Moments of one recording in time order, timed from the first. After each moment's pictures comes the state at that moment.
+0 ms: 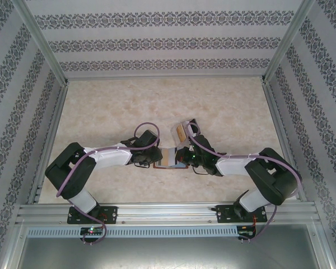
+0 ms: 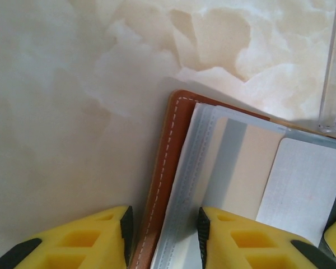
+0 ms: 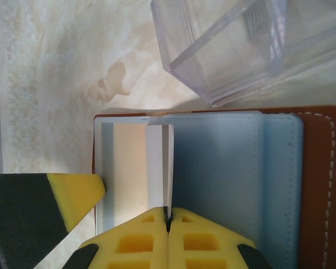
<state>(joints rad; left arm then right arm) -0.71 1.63 0.81 -0.25 0.05 -1.06 0.66 1.52 0.47 0.33 -0.27 1.00</state>
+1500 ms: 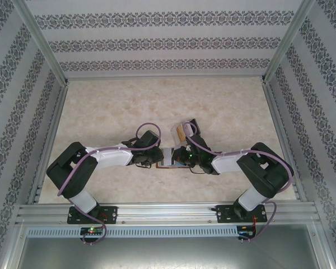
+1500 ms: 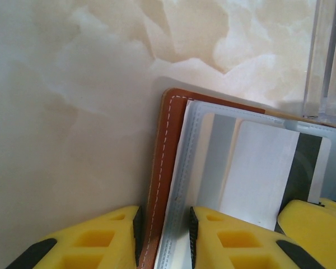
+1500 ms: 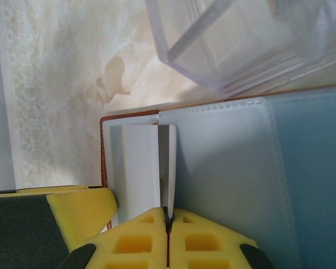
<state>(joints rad) -0.72 1.65 0.80 -0.20 0.08 -1.06 0.68 1.61 0.51 0.38 -0.30 1.07</state>
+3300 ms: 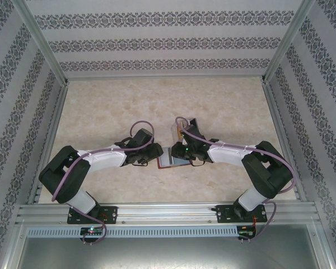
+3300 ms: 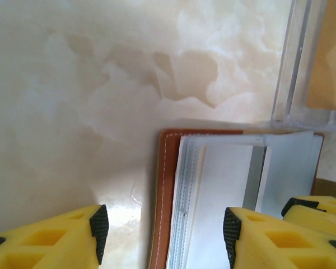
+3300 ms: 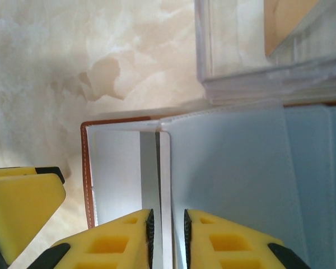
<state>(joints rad) -0.66 1.57 0.74 -0.13 0.09 -1.07 0.67 1.60 0.76 -0.10 -0.24 0.80</state>
